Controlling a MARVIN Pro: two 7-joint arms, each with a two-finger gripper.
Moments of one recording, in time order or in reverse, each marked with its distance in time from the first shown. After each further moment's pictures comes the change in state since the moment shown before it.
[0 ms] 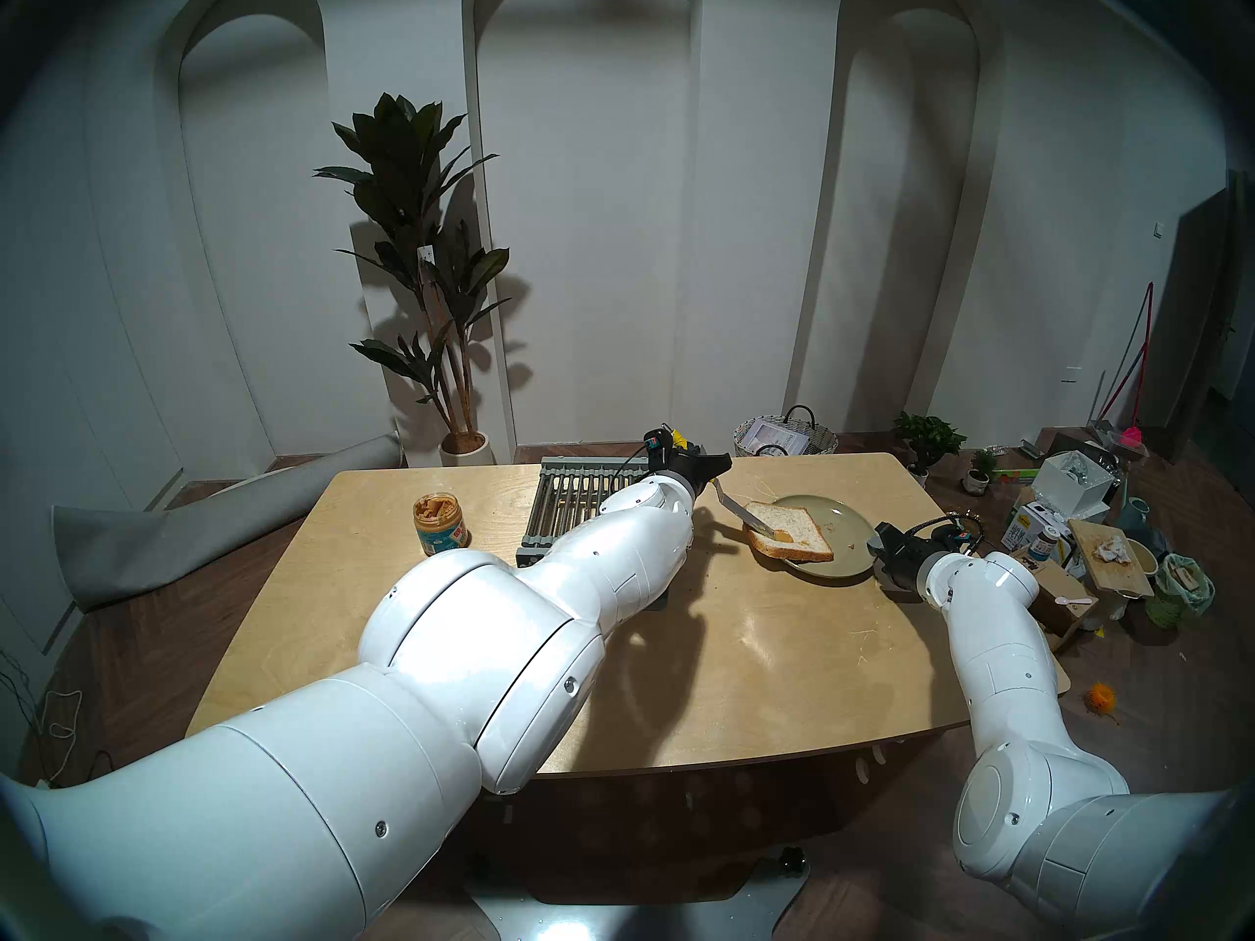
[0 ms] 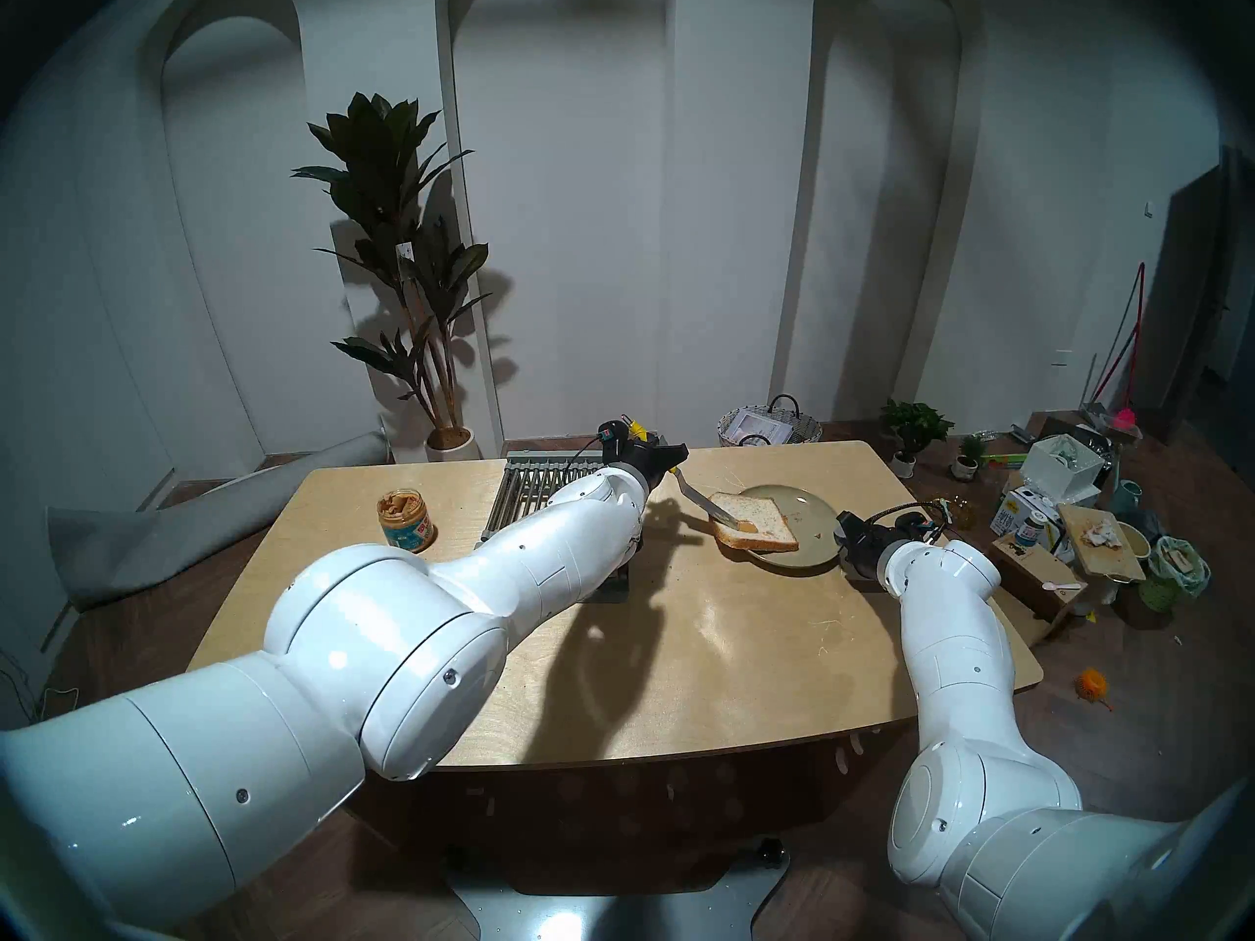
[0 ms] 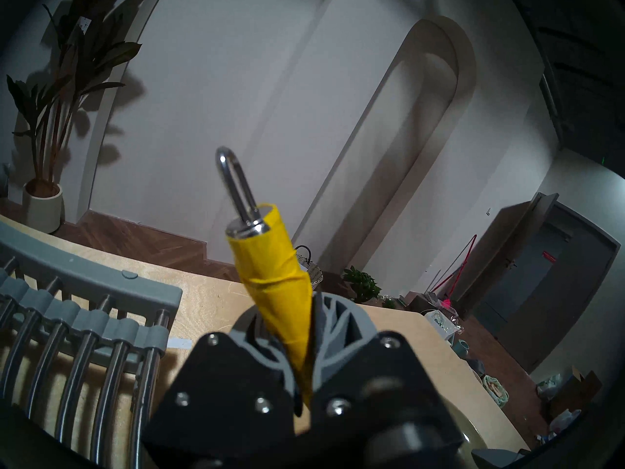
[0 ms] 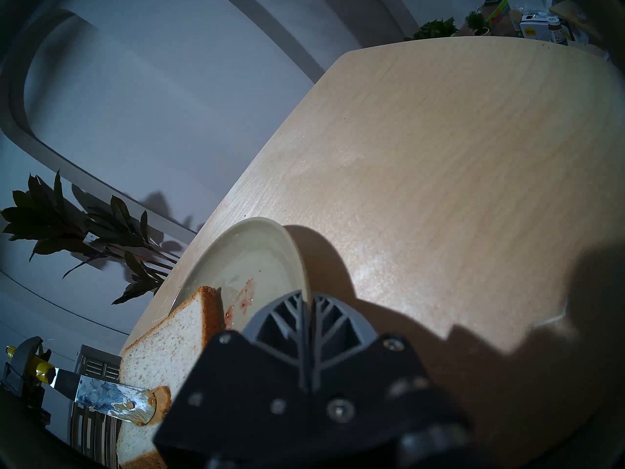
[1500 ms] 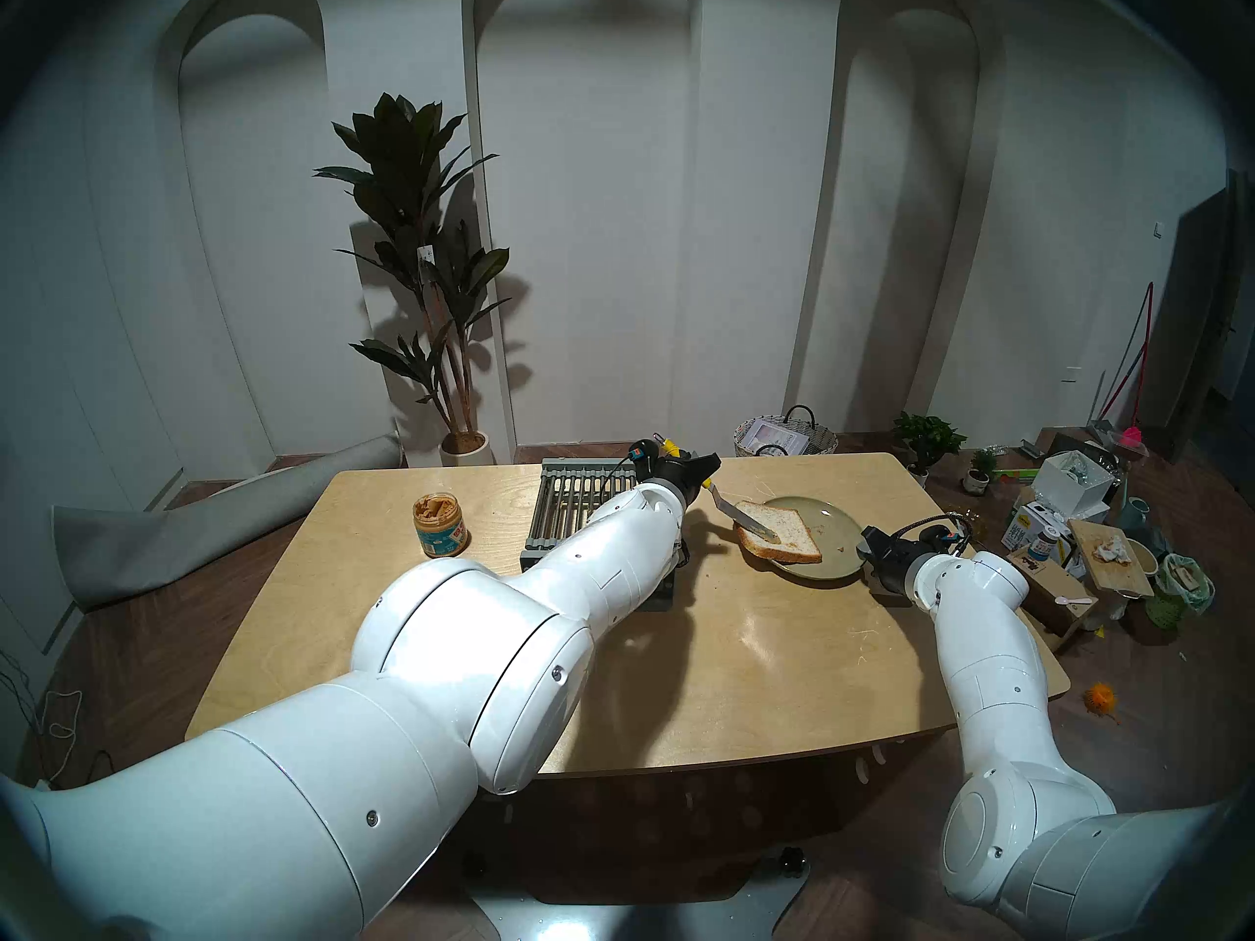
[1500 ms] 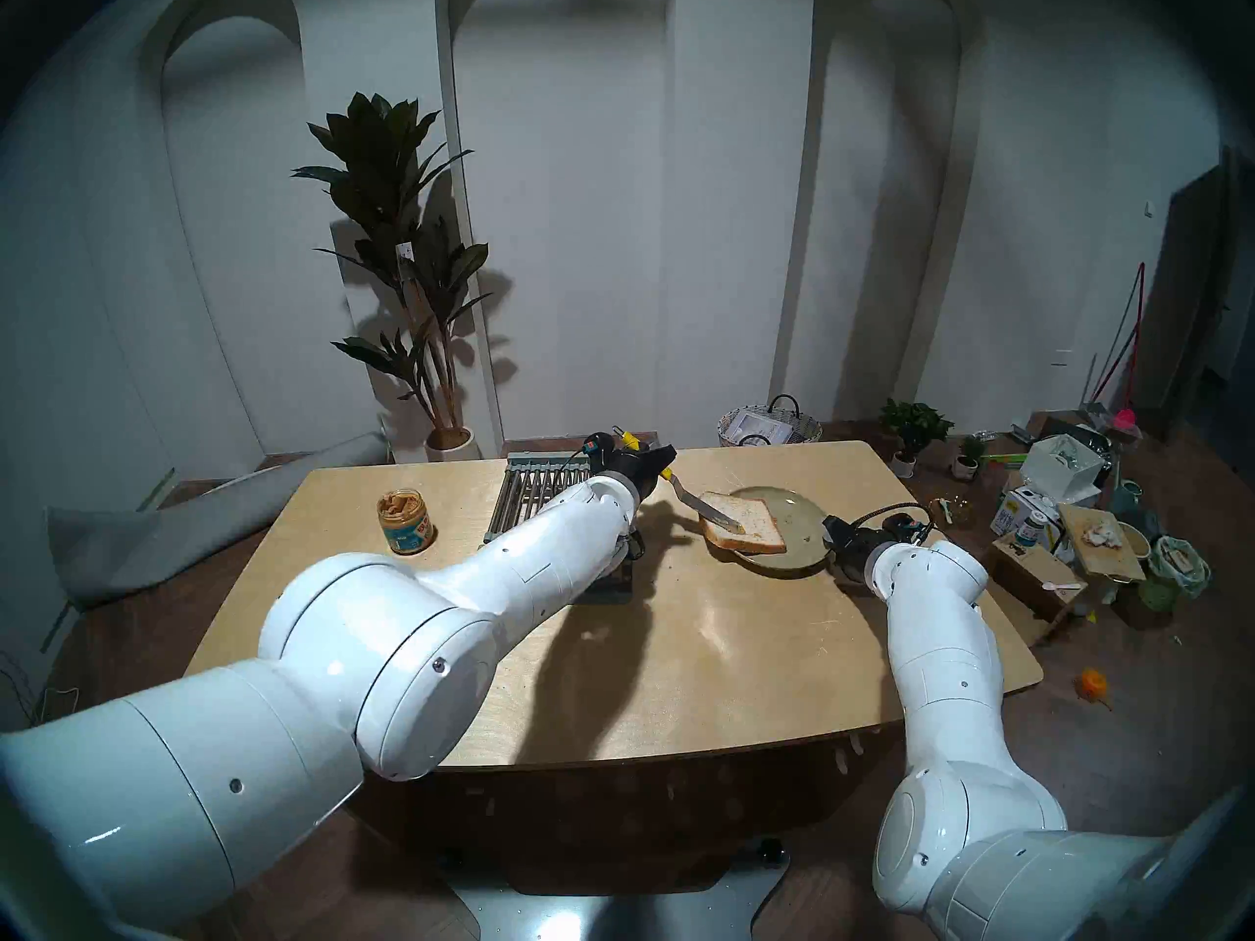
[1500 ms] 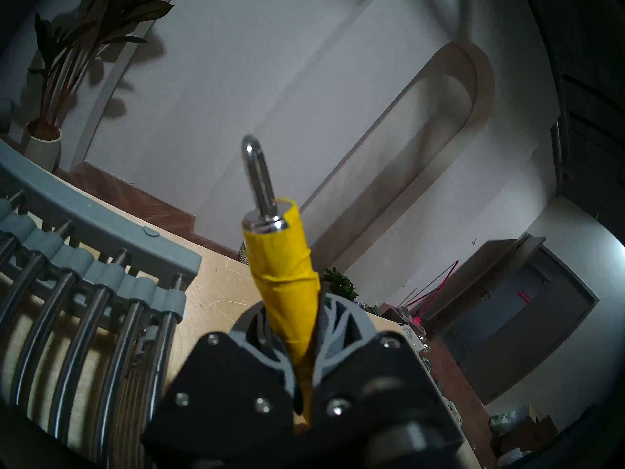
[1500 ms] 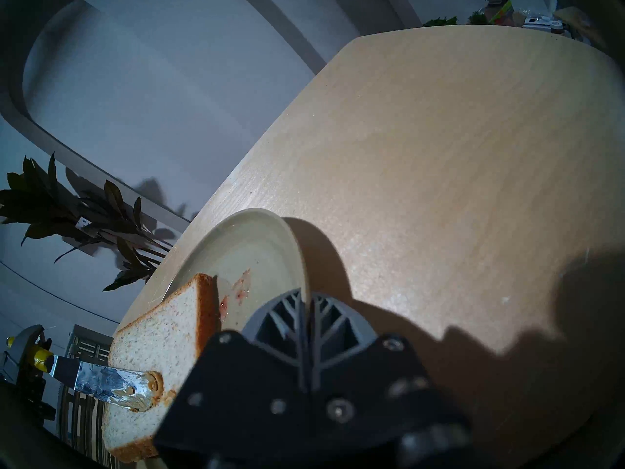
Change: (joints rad) left arm 0.018 0.016 -0.116 0.013 -0.098 0.066 -0.085; right arm -0.052 -0.038 -0.028 -0.102 0.005 0.025 -0.058
